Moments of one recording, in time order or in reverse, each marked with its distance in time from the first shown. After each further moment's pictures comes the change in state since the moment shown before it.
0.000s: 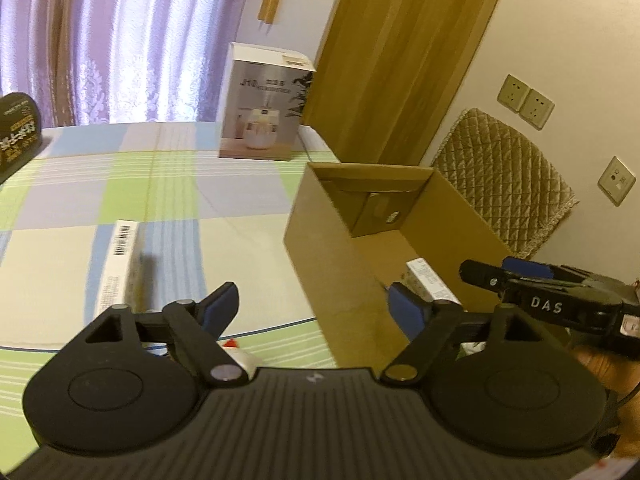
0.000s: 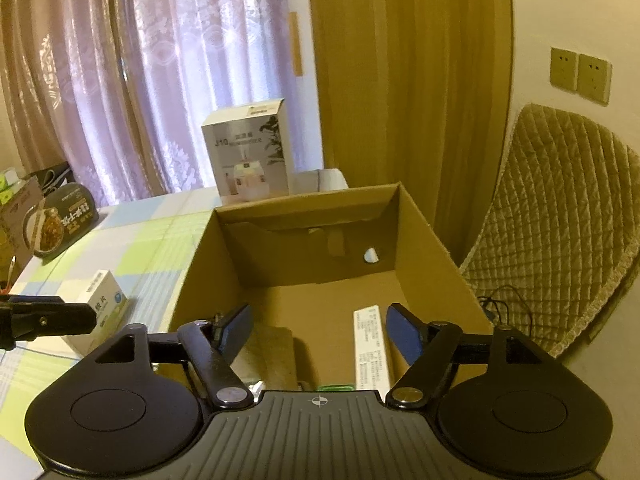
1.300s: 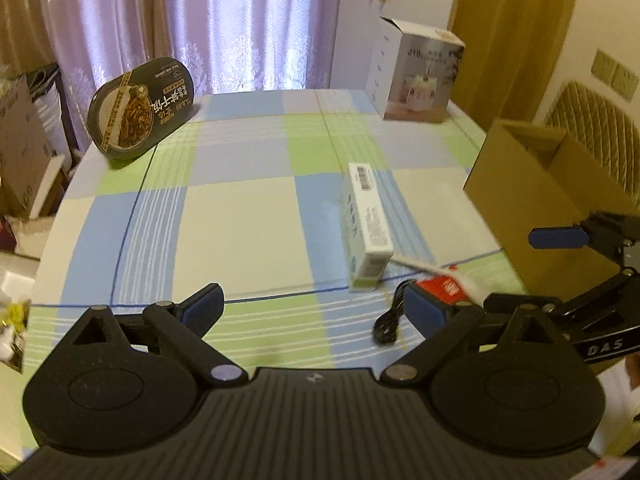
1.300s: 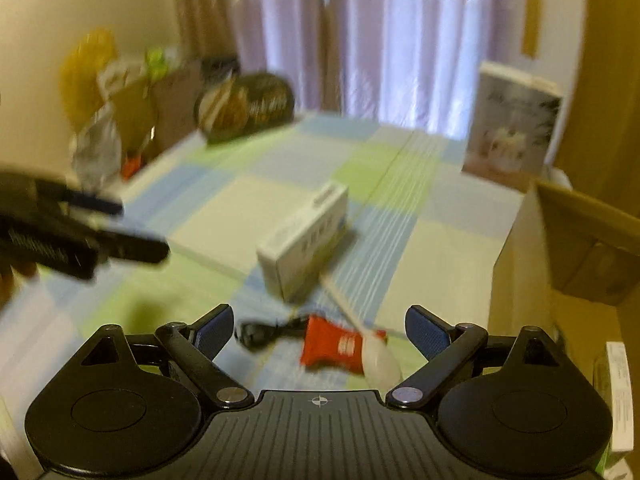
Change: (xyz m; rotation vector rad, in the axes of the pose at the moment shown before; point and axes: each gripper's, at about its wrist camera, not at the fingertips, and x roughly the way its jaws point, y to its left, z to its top) left arm -0.069 0.145 -0.038 0.050 0.083 0.271; right arm 0.059 0.190 -0.042 -0.400 0.195 0.366
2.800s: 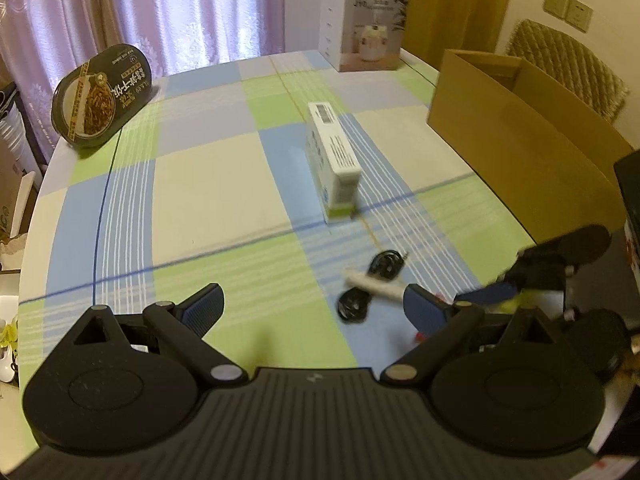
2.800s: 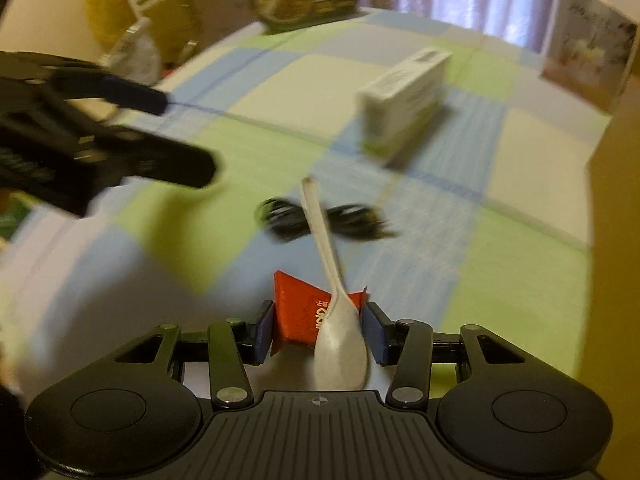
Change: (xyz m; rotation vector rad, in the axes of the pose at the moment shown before) left arm -0.006 -0.001 -0.047 0.137 0.068 -0.101; right arm 0.029 0.057 -0.067 -0.004 0.225 0.154
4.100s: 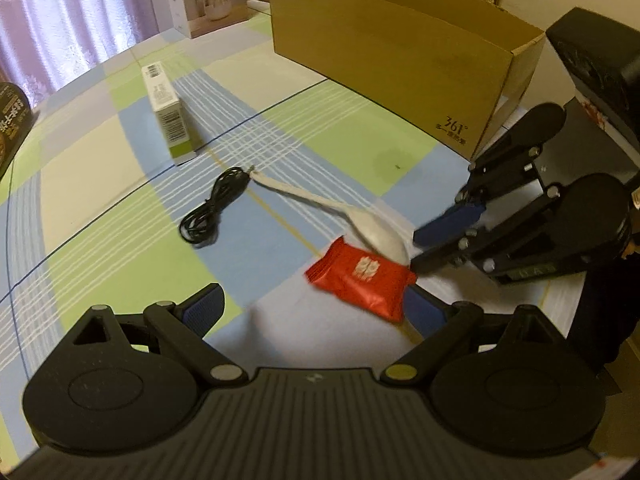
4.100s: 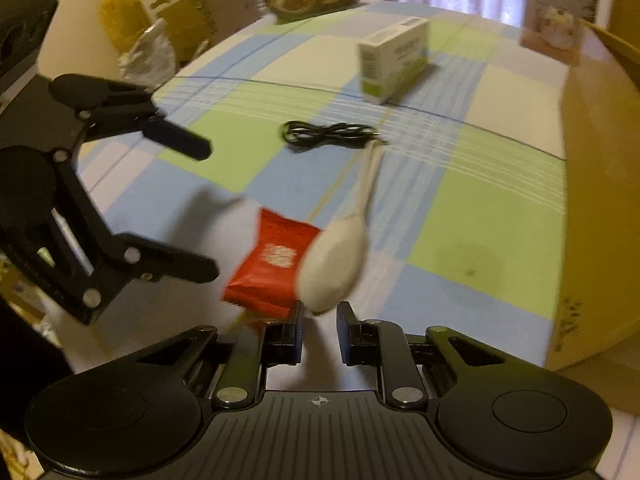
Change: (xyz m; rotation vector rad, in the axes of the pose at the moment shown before) left arm 0.006 -0.088 -0.059 0.313 0.092 -0.181; right arm -0.046 -0.003 -0.076 0.031 -0.013 -0.016
